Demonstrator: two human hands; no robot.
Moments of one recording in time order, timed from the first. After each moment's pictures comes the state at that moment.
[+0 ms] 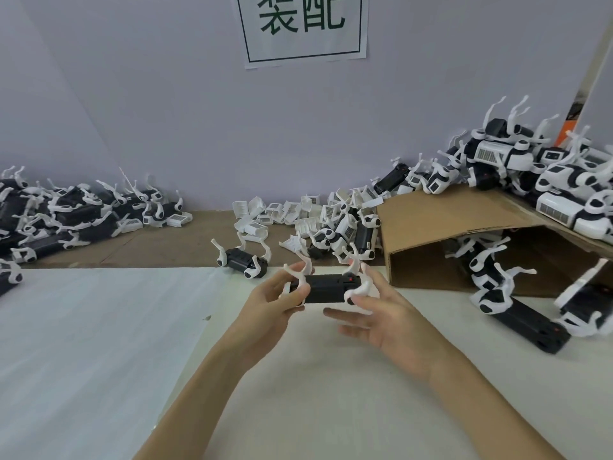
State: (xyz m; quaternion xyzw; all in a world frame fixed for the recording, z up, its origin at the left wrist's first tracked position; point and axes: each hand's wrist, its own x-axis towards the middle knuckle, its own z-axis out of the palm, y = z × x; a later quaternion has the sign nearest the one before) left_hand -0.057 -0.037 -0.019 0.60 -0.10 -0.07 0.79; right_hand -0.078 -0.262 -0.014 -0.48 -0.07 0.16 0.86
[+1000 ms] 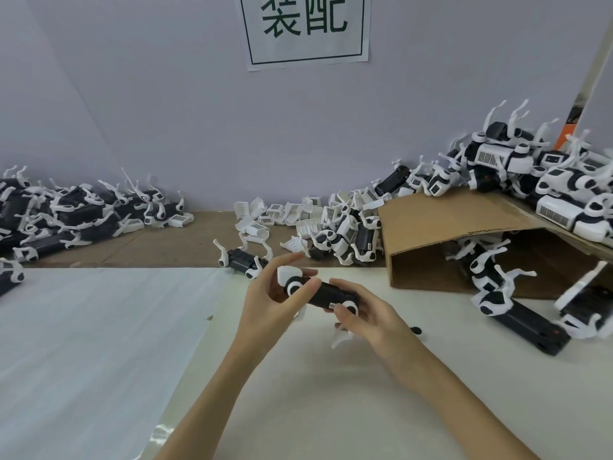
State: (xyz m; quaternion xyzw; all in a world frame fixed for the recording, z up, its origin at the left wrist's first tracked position) left_hand -0.070 -0.047 -0.008 0.73 -0.14 0.15 0.65; right_hand -0.093 -0.246 -0.018 -0.71 -0.13 0.03 0.69
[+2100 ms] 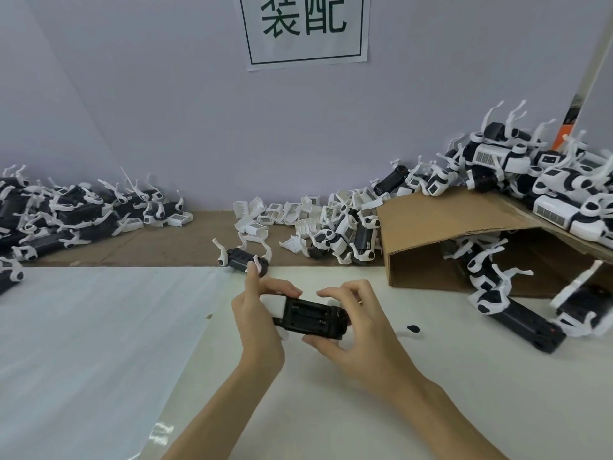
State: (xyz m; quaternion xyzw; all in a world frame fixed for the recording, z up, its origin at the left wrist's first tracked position) left_hand -0.075 -0.066 -0.018 0.57 0.02 0.24 0.78; right_hand -0.101 -0.233 -0.035 -0.86 -0.25 -0.22 0.39
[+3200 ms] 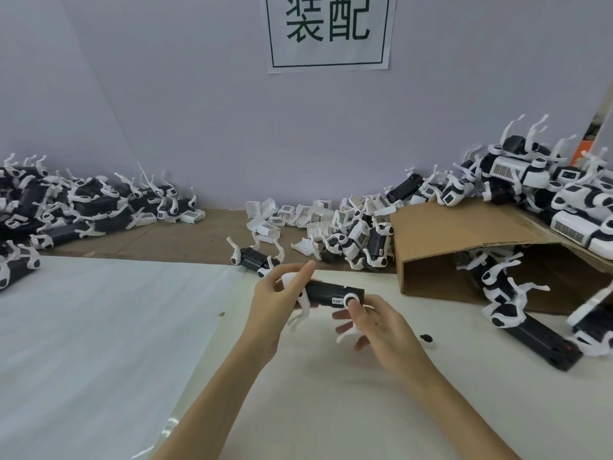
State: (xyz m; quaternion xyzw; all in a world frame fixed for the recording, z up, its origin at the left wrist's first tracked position) left_hand -0.058 -0.038 -0.009 0.68 -0.01 0.07 0.73; right_hand -0.096 -0.236 -0.024 -0.75 -0.09 -0.02 0.65
